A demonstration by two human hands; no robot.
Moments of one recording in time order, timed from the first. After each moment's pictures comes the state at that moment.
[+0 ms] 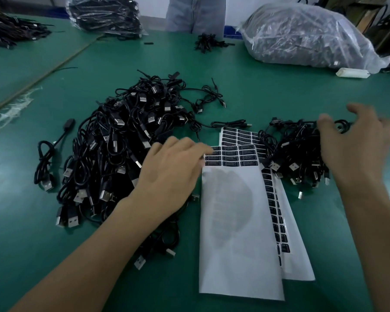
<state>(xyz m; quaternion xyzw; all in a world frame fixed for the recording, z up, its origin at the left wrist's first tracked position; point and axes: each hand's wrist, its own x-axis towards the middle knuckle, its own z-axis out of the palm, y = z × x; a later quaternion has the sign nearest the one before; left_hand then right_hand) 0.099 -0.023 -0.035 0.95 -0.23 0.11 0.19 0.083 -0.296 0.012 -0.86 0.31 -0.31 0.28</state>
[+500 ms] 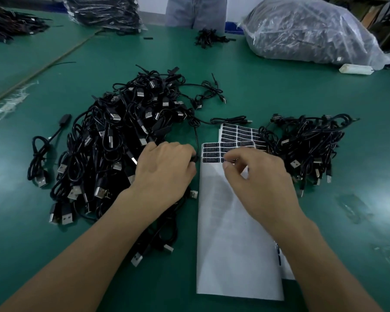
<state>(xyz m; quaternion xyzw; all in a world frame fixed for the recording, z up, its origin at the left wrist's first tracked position) 0.111 -0.027 -0.042 0.97 -0.17 0.09 0.12 0.057 -0.202 -0.036 -0.95 -0.01 -0.16 0.27</state>
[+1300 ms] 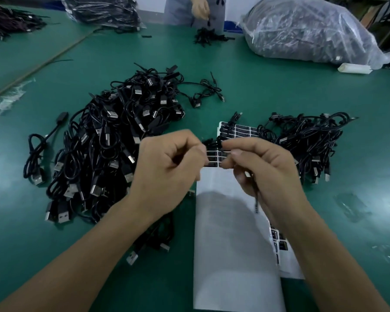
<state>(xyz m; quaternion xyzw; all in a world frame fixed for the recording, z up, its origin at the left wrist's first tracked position) 0.080 -0.028 -0.027 0.74 -0.26 0.15 0.60 0.051 -0.205 -0.022 -0.69 -0.02 -0.06 0.72</state>
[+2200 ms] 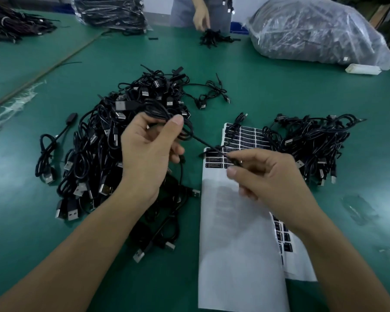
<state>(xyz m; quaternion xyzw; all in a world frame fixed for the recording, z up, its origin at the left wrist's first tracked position) 0.102 -0.018 -0.028 0.60 -0.04 0.12 0.79 0.049 -0.214 -0.024 -0.79 -0.02 -0.03 0.61</state>
